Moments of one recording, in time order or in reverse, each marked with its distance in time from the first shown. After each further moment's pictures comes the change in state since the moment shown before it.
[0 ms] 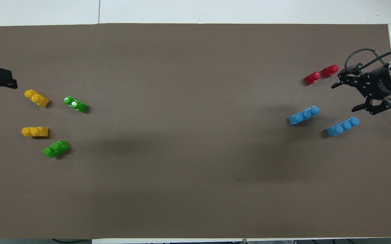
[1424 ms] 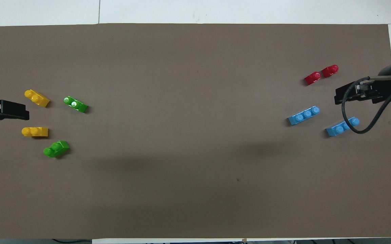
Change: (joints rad) left arm -0.050 -0.123 0.022 -0.185 -0.007 -0.006 0.051; right arm 0.169 -0.217 0.023 0.034 -0.204 -0.147 -0.551
